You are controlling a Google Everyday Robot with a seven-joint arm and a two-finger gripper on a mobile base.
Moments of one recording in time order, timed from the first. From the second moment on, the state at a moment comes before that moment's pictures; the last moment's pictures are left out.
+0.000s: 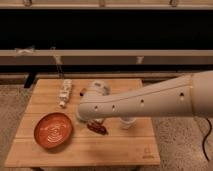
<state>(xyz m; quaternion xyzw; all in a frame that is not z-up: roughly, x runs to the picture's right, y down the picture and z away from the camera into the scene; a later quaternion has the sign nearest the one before) -0.135 0.157 0.693 -0.24 -0.15 0.09 0.95</state>
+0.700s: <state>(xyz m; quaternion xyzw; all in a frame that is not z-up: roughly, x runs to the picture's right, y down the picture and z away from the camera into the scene) -0.204 0.223 0.689 -0.20 -0.21 -0.06 0.96</state>
